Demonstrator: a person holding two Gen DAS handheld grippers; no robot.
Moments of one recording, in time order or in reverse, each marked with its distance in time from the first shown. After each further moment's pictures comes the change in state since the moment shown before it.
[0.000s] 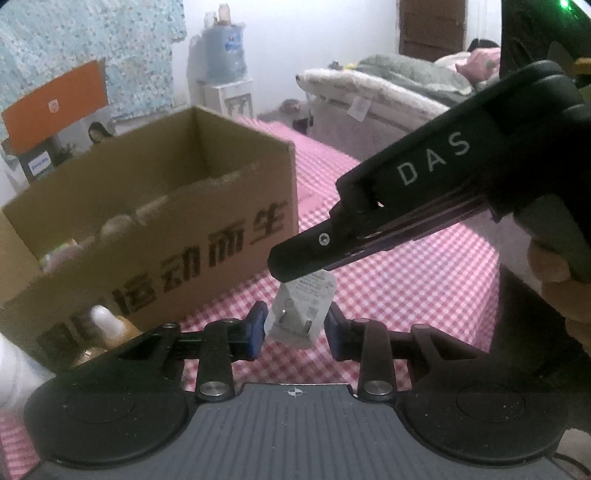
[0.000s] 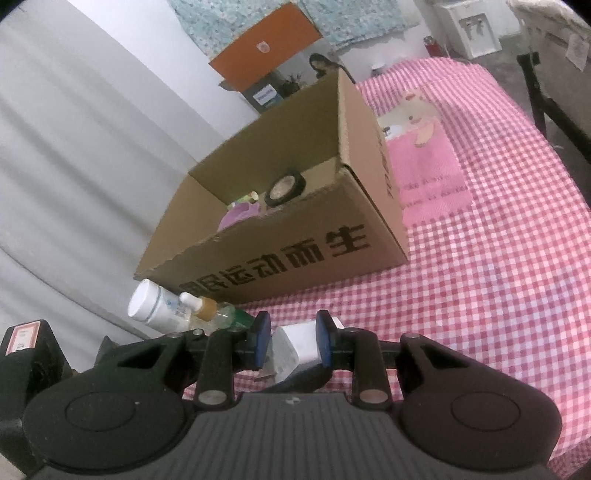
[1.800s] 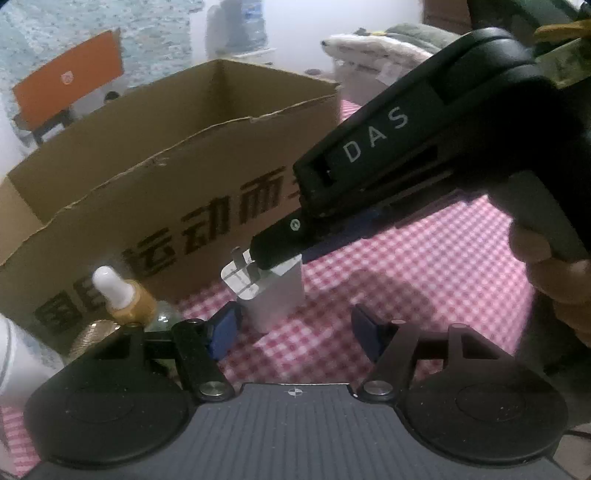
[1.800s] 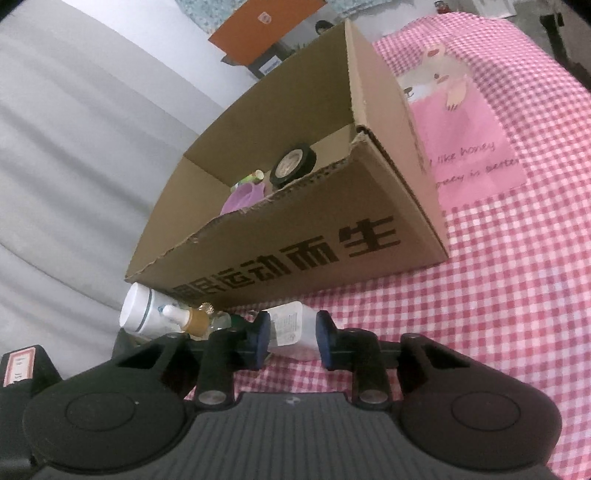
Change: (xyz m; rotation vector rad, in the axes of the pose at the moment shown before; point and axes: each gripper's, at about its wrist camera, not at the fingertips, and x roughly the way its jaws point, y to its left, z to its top) left arm 0.034 0.012 -0.013 -0.022 0.106 0.049; right arm 0.060 -0.021 0.013 0.041 0.101 0.057
